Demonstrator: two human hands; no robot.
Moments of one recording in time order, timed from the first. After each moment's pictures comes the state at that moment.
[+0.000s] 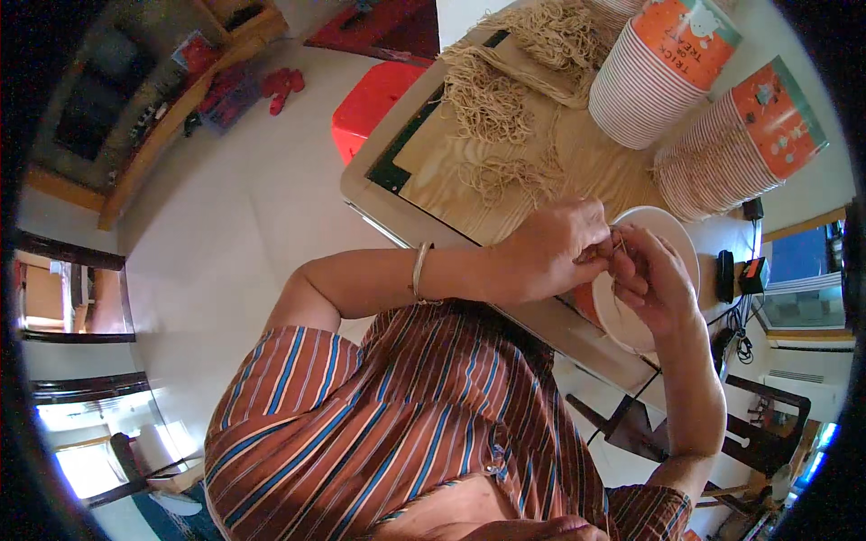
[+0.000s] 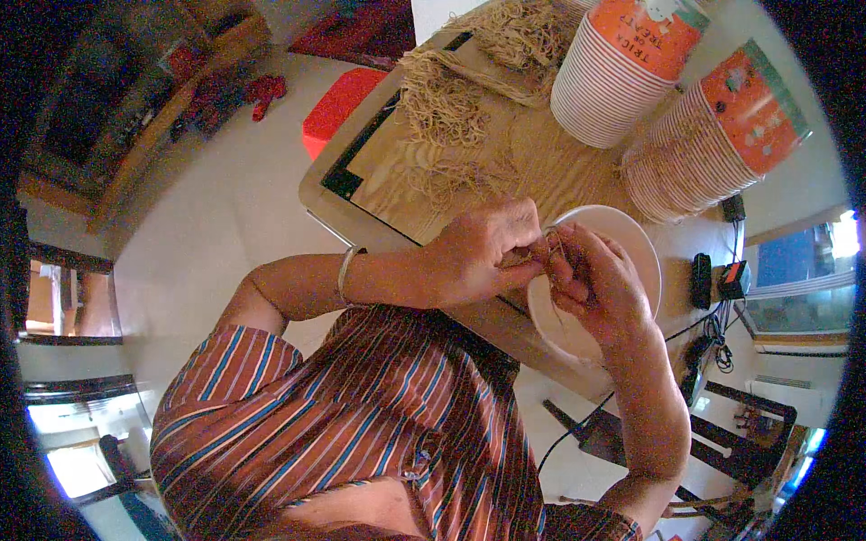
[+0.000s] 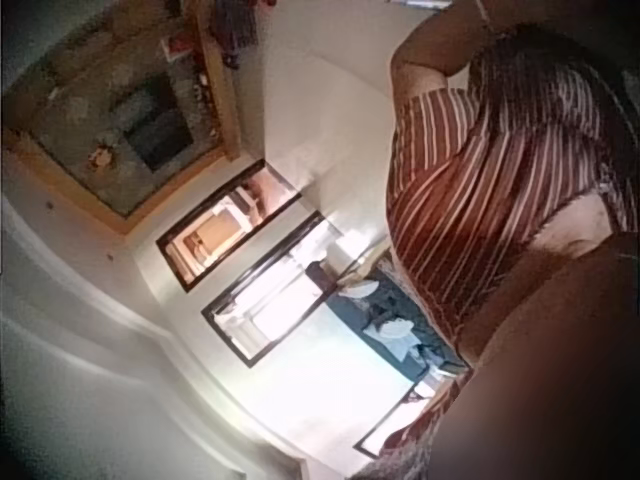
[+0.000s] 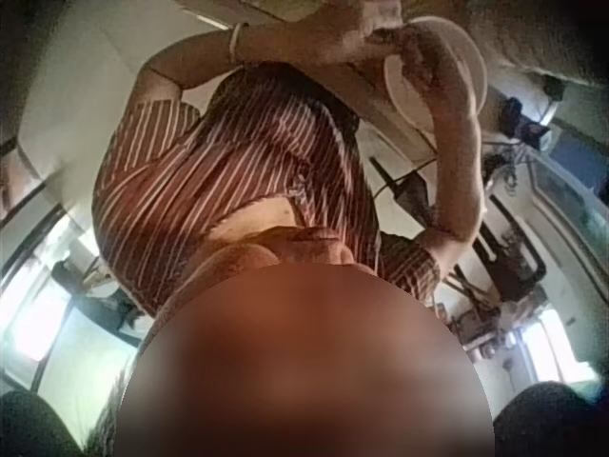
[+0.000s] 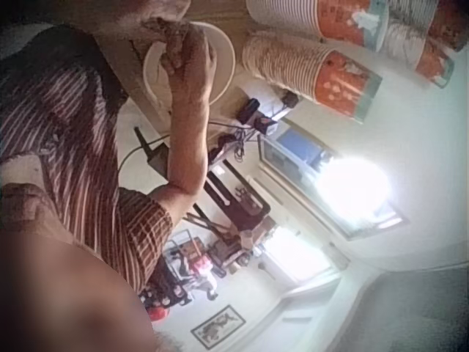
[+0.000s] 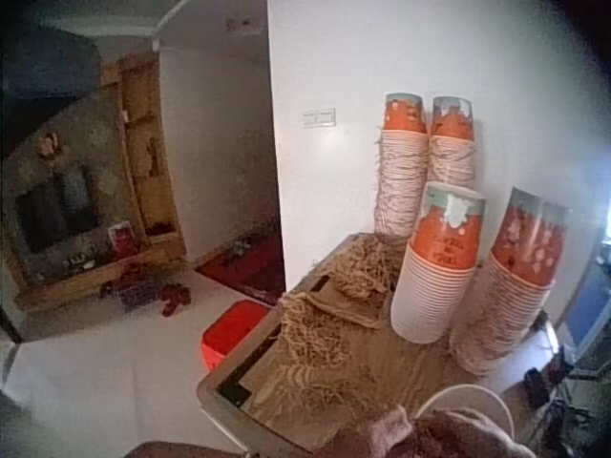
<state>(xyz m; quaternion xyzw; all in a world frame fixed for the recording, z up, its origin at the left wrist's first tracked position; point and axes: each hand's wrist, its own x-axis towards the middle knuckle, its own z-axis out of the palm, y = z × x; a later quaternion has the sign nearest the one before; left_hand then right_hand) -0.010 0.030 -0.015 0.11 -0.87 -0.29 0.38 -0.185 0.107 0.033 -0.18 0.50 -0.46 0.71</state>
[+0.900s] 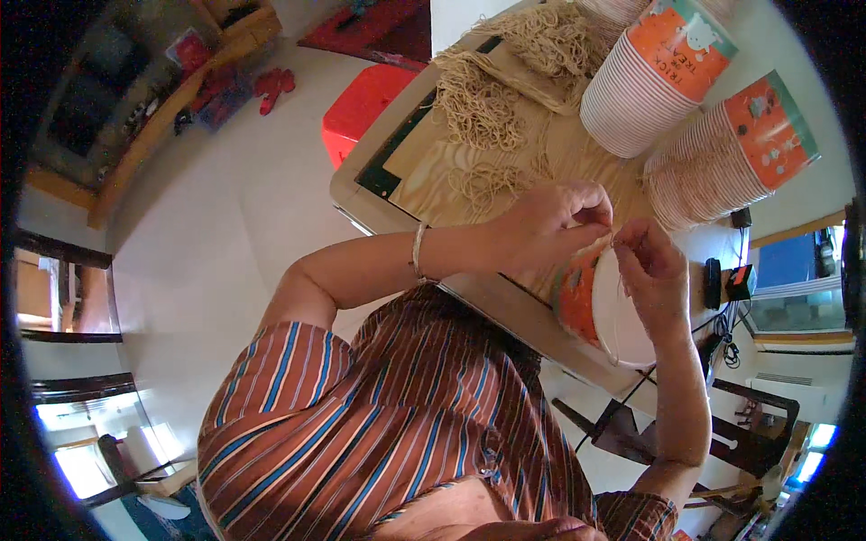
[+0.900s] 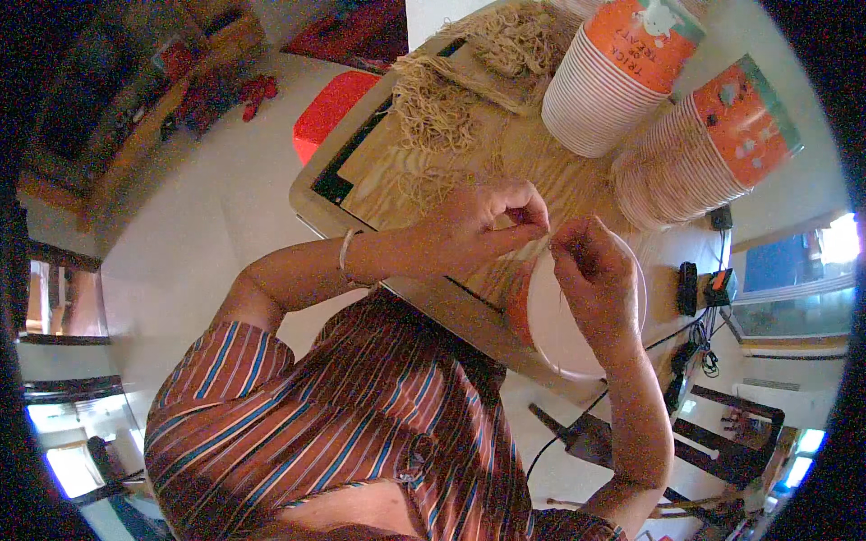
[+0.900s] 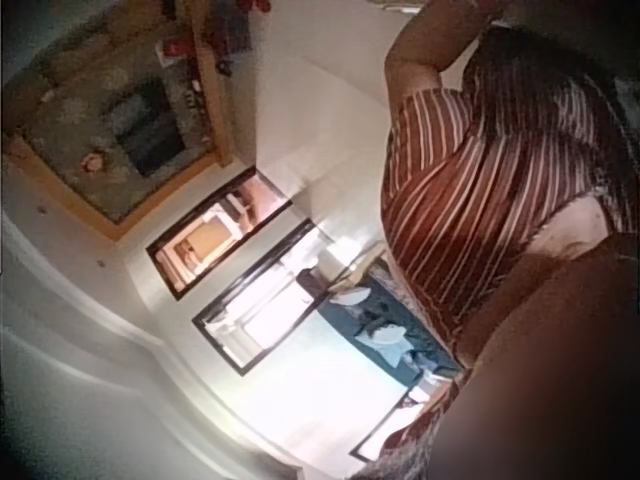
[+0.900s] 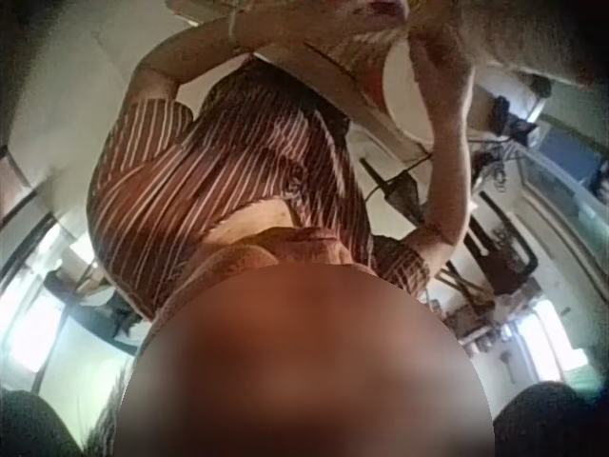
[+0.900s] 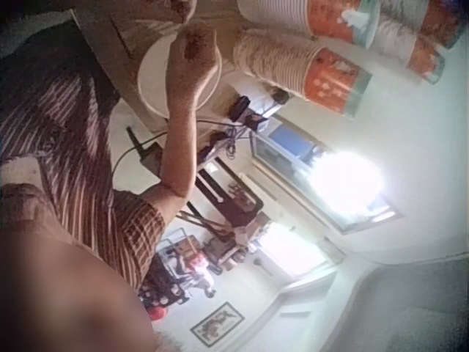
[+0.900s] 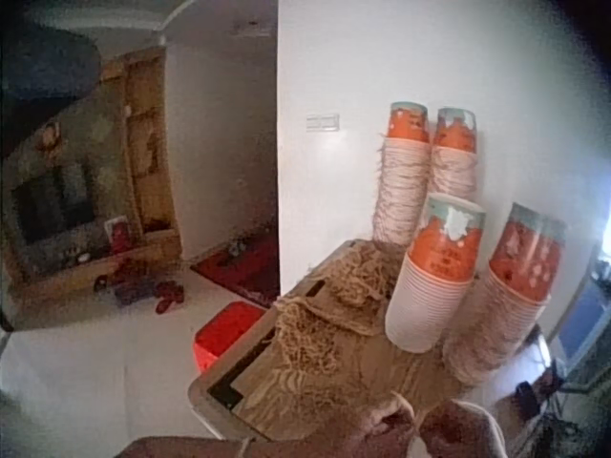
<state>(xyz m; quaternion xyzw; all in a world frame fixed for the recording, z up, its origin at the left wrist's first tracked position) -0.019 0.003 -0.010 0.12 -0.77 -0.47 0.40 -0.182 0.112 0.037 -0.57 0.66 -0.40 0.29</state>
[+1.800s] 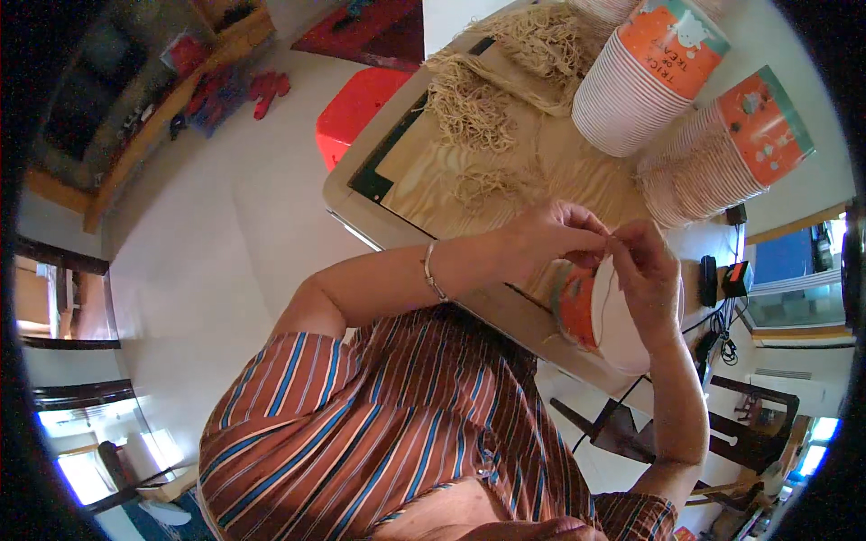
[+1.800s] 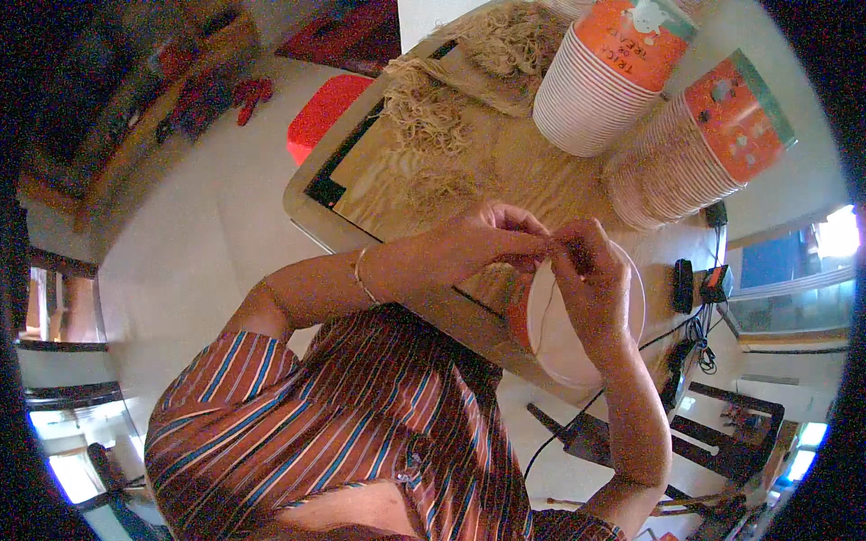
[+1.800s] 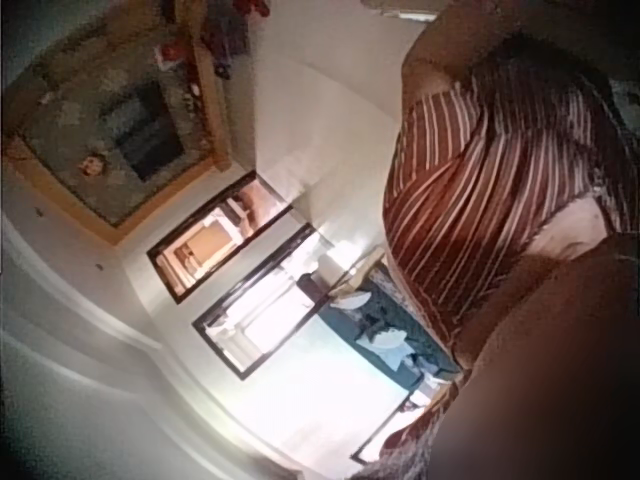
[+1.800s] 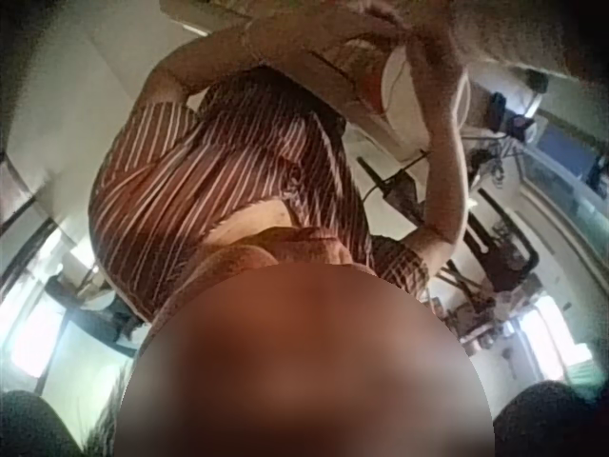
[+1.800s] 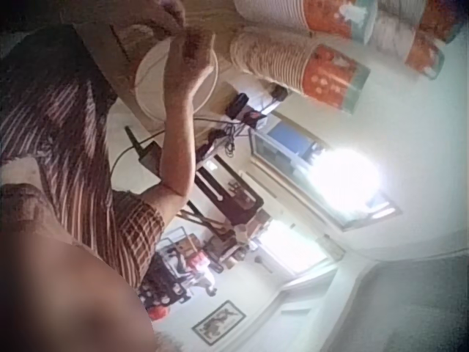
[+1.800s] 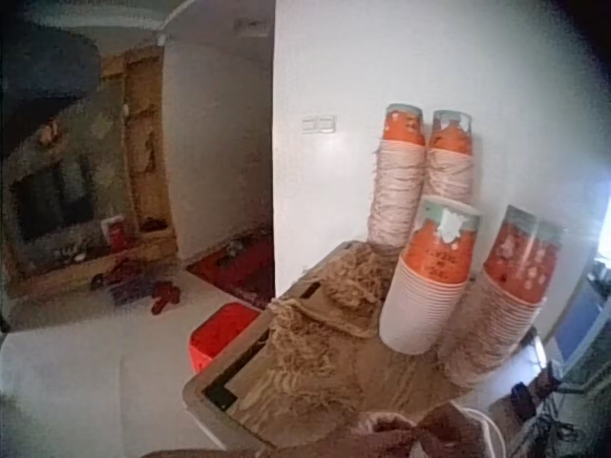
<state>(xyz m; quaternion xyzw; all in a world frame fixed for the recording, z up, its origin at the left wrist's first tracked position) -0.040 0.012 -0.033 0.15 -0.46 -0.86 0.19 -0.191 0.115 0.026 -0.57 0.67 -0.40 0.25</state>
